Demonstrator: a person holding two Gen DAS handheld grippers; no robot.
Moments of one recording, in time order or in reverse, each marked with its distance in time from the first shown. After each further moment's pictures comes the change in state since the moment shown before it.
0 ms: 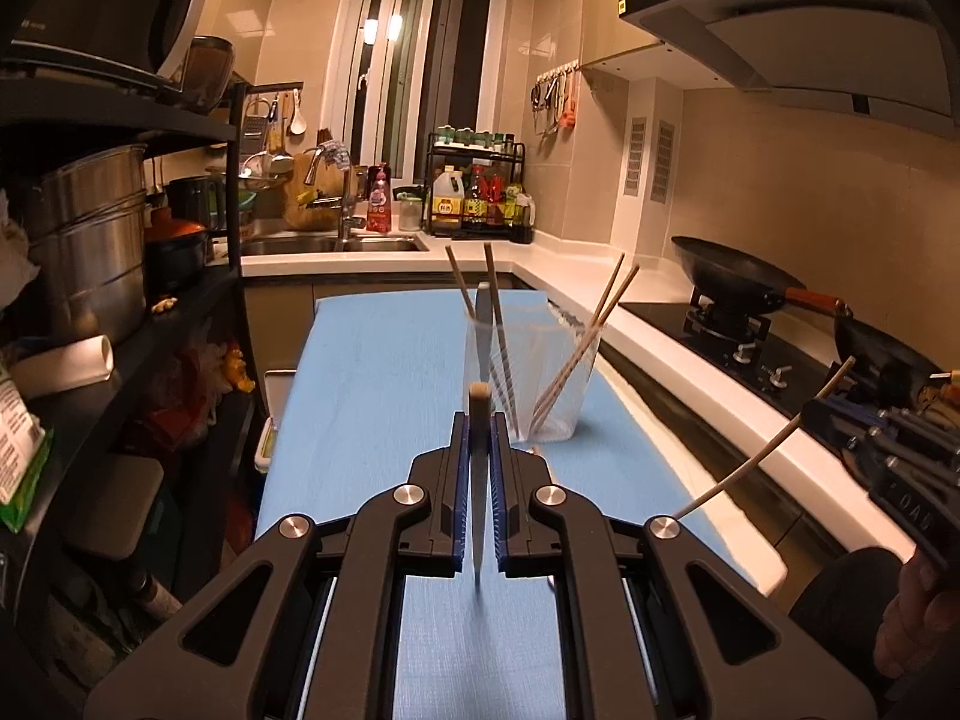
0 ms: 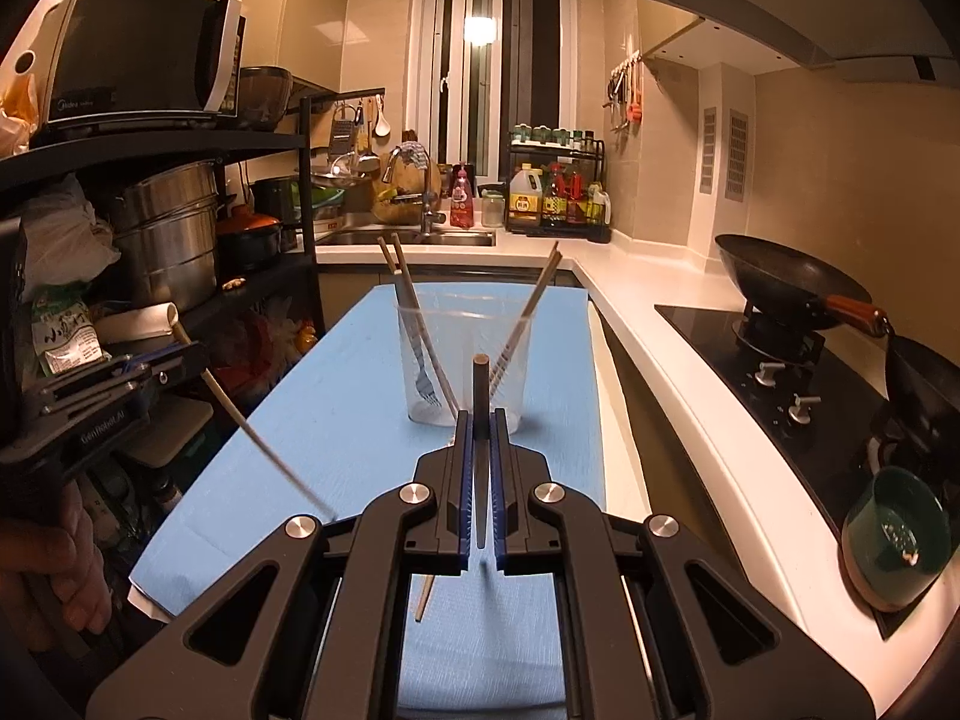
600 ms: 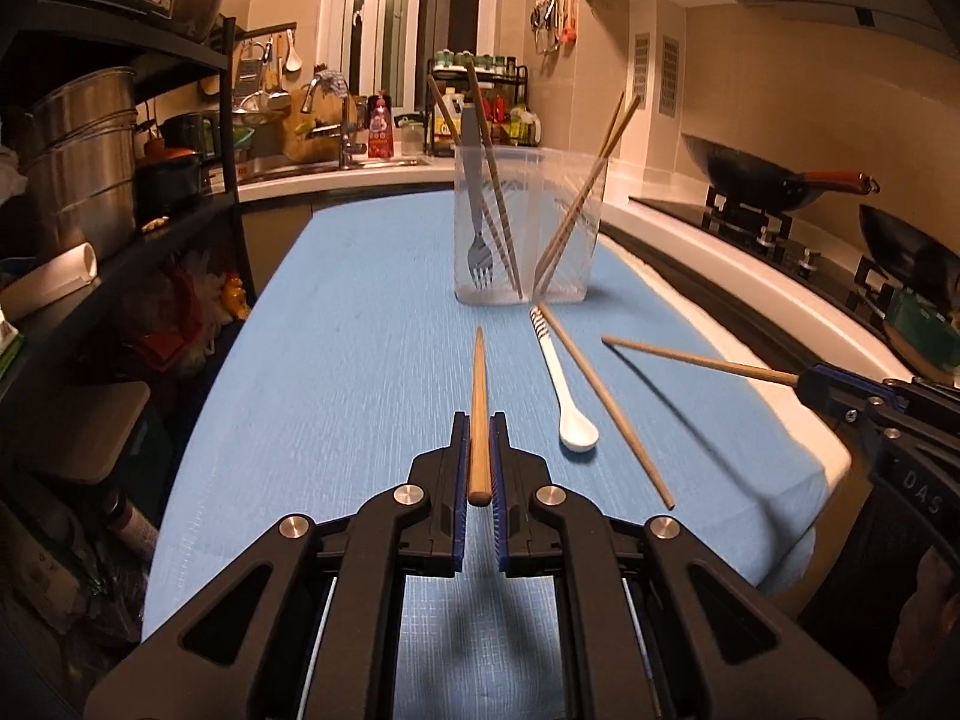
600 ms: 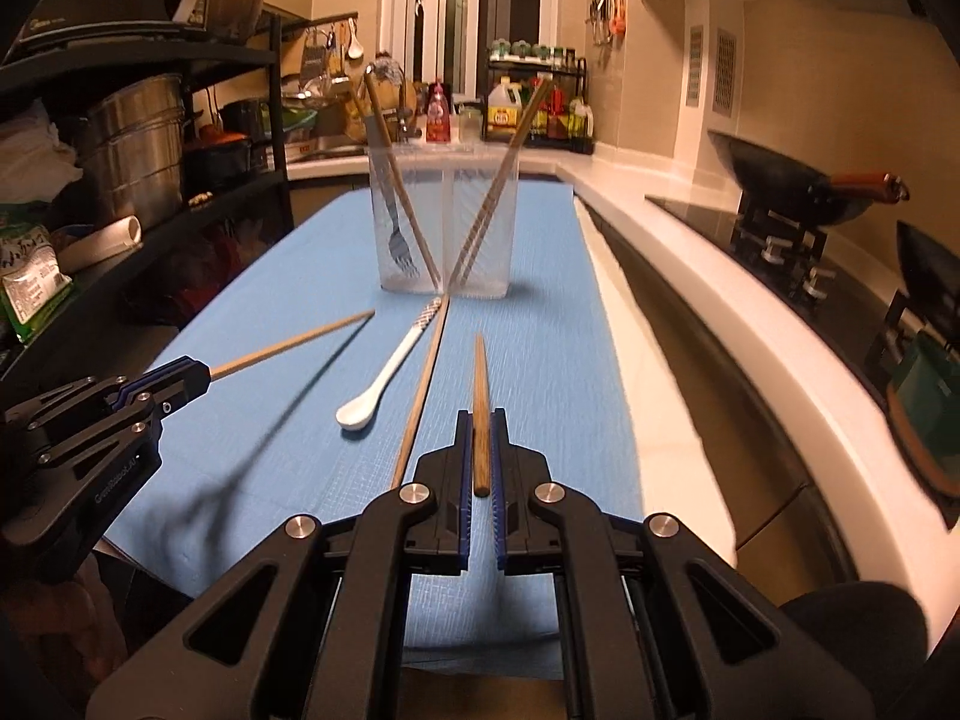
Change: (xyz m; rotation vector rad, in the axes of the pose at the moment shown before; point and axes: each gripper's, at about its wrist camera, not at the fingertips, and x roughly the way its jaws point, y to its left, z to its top) left arm 0.039 -0.020 -0.109 0.028 0.129 0.047; right arm 0.034 0.002 -0.094 0.019 0.138 -0.062
